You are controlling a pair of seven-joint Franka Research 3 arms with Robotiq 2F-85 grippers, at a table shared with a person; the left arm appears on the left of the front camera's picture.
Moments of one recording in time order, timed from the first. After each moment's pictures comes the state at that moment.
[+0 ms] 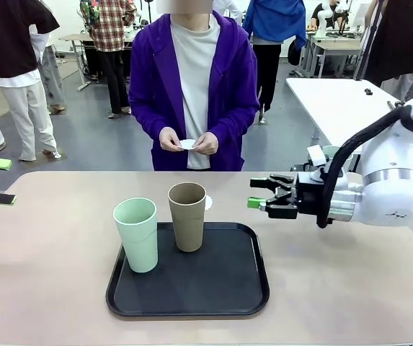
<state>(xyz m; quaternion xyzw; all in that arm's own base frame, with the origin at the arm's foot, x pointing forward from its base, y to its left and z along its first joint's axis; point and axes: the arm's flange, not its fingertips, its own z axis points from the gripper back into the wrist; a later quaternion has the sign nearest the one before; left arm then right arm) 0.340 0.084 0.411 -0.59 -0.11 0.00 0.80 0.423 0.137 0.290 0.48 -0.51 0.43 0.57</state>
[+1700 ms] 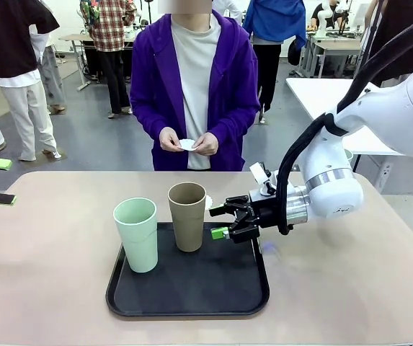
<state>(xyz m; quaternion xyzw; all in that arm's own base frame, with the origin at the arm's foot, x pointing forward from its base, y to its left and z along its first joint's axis) 0.340 0.084 0.411 -0.59 -0.11 0.00 0.80 0.438 0.221 0.248 0.49 -0.39 0.53 0.57</state>
